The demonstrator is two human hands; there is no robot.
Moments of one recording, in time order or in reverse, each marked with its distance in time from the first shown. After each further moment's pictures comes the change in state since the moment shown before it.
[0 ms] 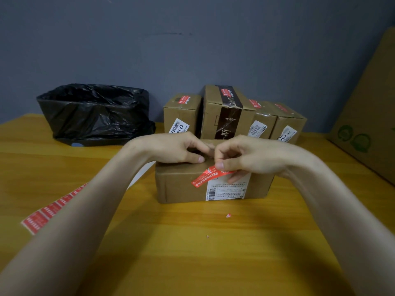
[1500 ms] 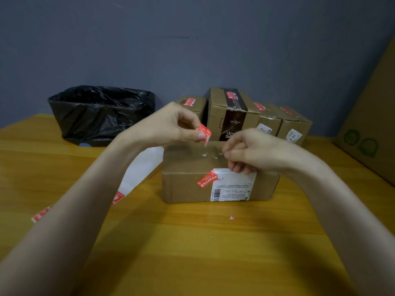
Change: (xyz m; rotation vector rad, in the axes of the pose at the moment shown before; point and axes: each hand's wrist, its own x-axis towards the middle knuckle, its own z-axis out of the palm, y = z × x) left_hand -0.017 0.009 -0.016 -0.138 0.569 0.086; right_hand 0.002 -0.006 -0.001 -0.027 0.247 0.101
